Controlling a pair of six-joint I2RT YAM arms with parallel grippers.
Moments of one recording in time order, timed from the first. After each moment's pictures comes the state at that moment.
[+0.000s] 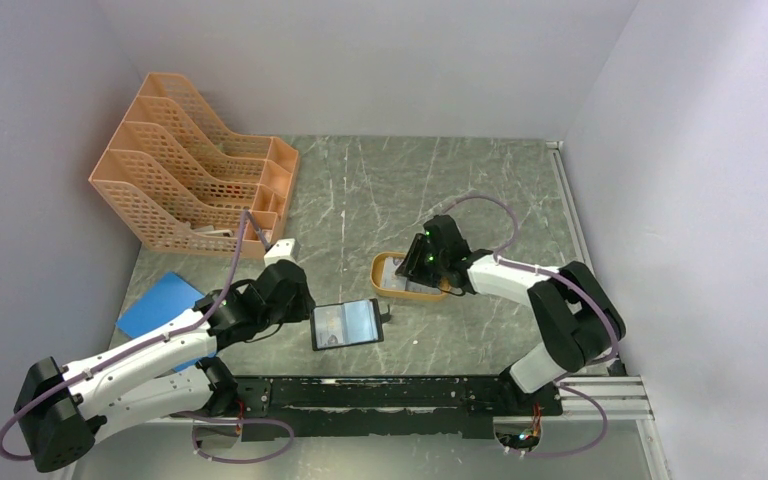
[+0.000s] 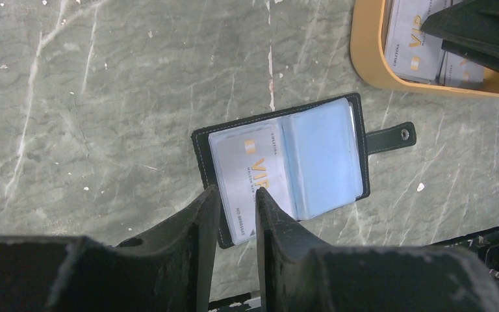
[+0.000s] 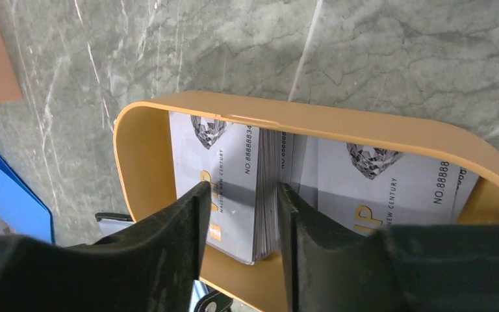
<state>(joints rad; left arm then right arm) -0.88 0.90 0.59 -0.53 -0.32 -0.83 0.54 1.54 0.70 -0.02 -0.09 0.82</state>
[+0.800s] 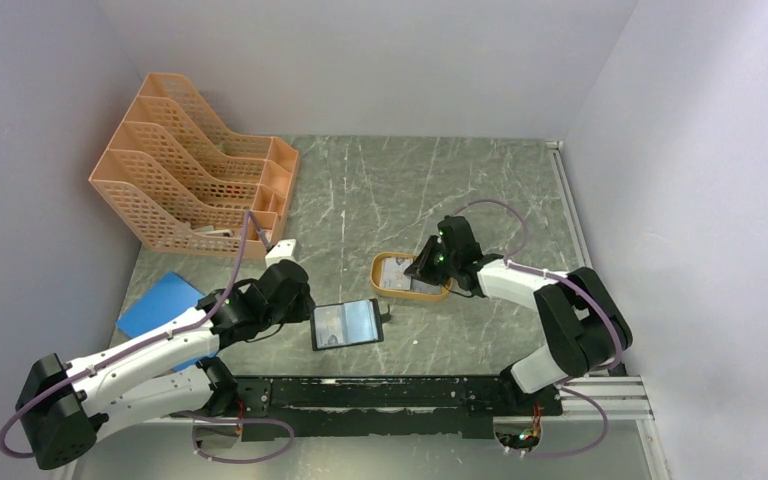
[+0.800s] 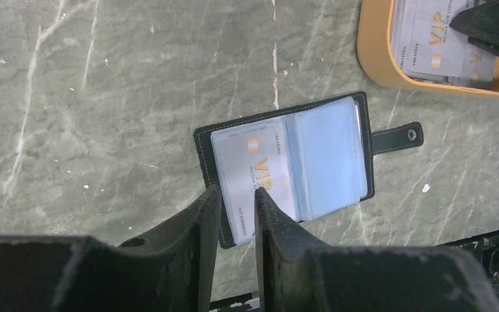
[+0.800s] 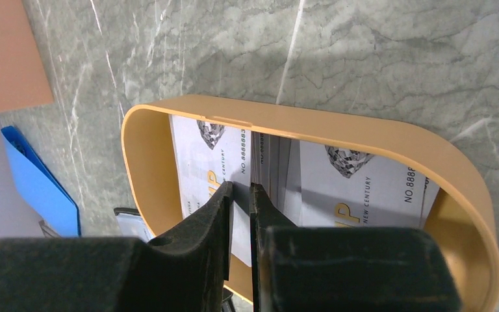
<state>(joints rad) -0.88 0.91 0.58 -0.53 -0.32 -0.84 0.47 1.51 0.64 0.06 -0.18 0.83</state>
